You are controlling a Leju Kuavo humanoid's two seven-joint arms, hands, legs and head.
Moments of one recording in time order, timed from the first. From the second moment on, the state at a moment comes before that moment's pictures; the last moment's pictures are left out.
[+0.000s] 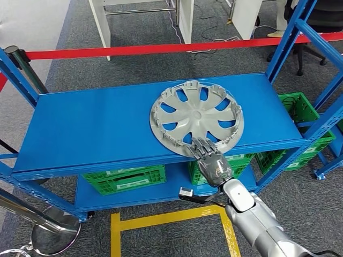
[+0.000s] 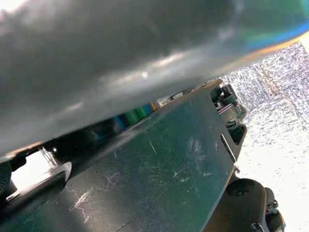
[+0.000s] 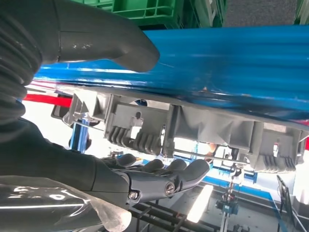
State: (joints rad) left arm -0.01 -0.22 0.46 -0.20 -0.76 -0.01 -0.37; right arm -0.38 -0.06 0.47 -0.83 1.43 -0.70 -0.09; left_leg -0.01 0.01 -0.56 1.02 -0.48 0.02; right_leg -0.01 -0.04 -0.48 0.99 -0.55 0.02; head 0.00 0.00
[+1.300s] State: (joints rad) left arm -0.01 -0.22 0.46 -0.20 -0.76 -0.02 -0.37; right arm -0.40 -0.06 0.46 -0.83 1.42 -0.70 -0.09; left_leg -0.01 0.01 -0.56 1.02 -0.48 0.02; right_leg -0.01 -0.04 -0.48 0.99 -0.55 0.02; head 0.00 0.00
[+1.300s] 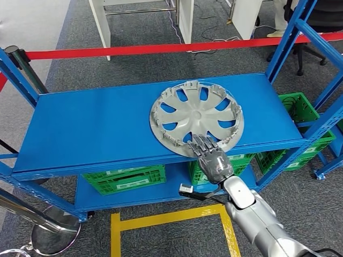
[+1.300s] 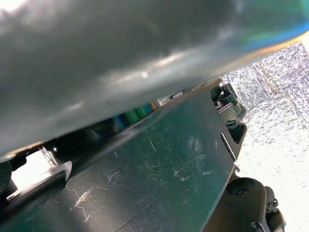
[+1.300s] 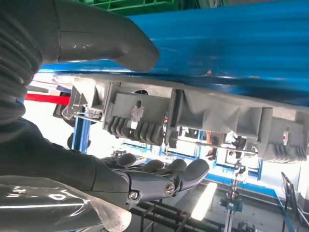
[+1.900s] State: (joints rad) left arm -0.01 -0.22 0.45 -0.20 -0.76 -0.02 -0.37; right arm -0.43 -0.06 0.46 -0.80 1.42 -0.70 -0.09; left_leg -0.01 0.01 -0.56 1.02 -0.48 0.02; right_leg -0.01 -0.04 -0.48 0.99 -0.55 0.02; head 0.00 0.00
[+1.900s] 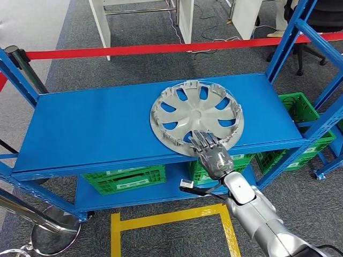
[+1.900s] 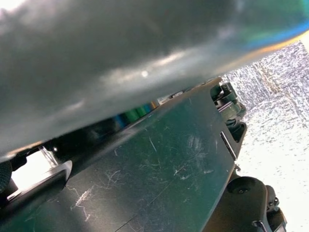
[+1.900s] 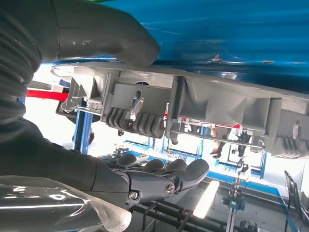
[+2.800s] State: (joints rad) left arm -0.01 -0.21 0.45 -0.20 -0.76 -0.03 -0.37; right arm -0.51 -0.03 0.49 -0.68 1.35 -0.68 -0.09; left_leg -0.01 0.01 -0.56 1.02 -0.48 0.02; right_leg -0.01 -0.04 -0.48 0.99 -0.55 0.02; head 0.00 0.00
